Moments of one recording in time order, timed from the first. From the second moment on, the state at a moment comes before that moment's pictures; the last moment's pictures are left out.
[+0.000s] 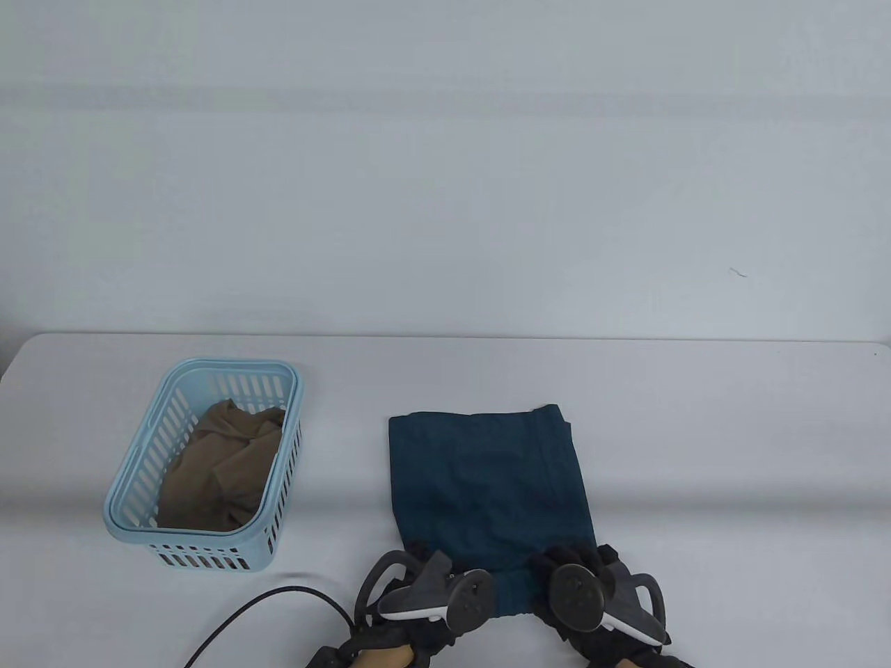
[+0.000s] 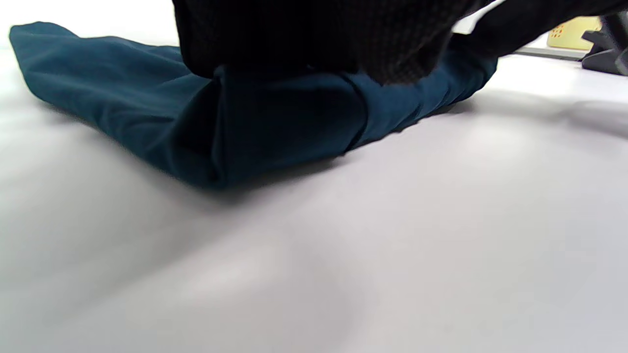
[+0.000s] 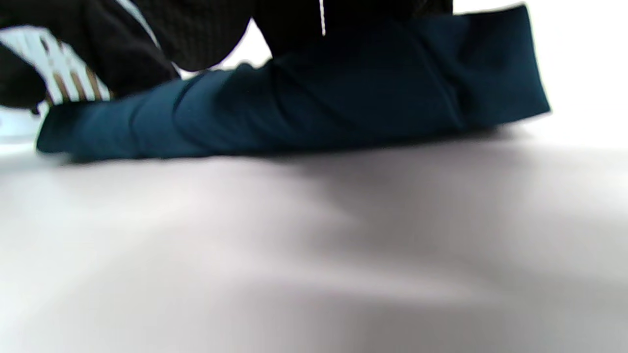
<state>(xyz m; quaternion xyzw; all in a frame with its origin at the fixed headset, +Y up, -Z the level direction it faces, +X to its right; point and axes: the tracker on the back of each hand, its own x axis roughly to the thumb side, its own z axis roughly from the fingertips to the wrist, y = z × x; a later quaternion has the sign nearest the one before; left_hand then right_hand) -0.034 -0.755 -0.316 -0.13 -0.33 -0.03 0.93 0.159 -0.764 -0.309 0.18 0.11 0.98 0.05</state>
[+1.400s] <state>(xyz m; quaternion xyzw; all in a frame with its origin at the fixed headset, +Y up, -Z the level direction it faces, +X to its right) -0.049 -0.746 -0.322 -0.10 -0.33 0.09 0.93 0.171 -0.768 -0.319 0.10 0.14 0.98 0.13</state>
